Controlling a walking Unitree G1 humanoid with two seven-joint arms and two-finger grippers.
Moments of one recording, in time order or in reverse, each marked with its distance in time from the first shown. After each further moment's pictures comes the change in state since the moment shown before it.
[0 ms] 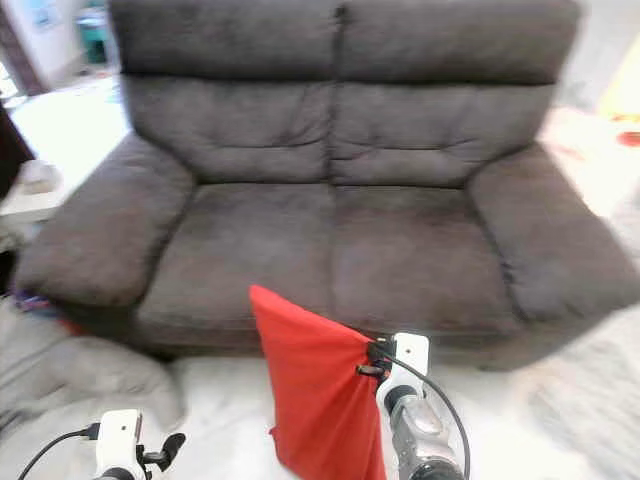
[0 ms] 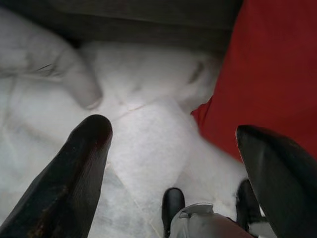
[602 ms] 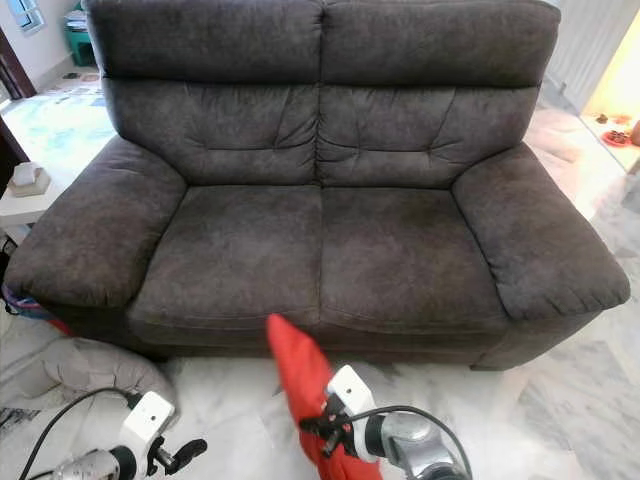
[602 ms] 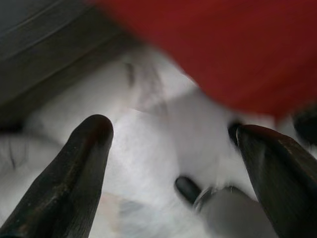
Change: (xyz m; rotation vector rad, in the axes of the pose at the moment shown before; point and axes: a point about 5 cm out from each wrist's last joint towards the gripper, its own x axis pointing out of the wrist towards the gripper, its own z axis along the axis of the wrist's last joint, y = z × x) left arm -0.001 -0.005 0.040 0.642 0.019 -0.555; right arm -0.026 0.024 -0.030 -0.490 0.440 0.886
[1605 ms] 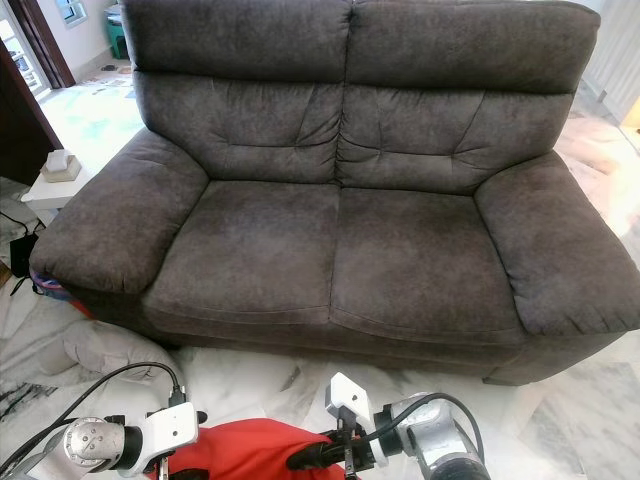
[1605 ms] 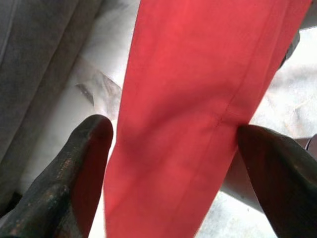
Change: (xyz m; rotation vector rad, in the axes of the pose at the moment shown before) left arm 0.006 -0.013 0.030 0.429 0.024 -0.323; right arm -0.018 0.015 0.023 -0.092 -0.056 0.396
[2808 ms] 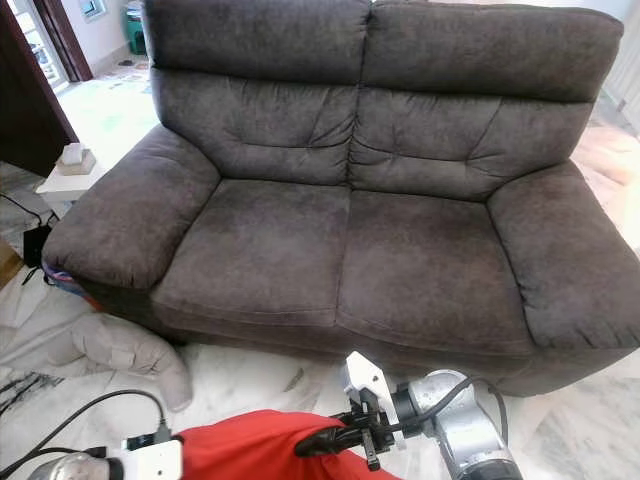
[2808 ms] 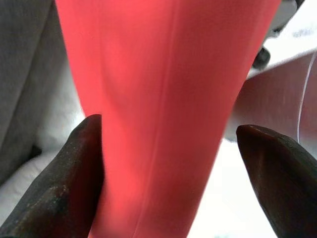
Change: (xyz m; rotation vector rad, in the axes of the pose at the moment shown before) left arm -0.007 -0.030 -0.045 0.066 0.168 0.067; right arm -0.029 0.015 0.038 -0.095 -0.032 0.040
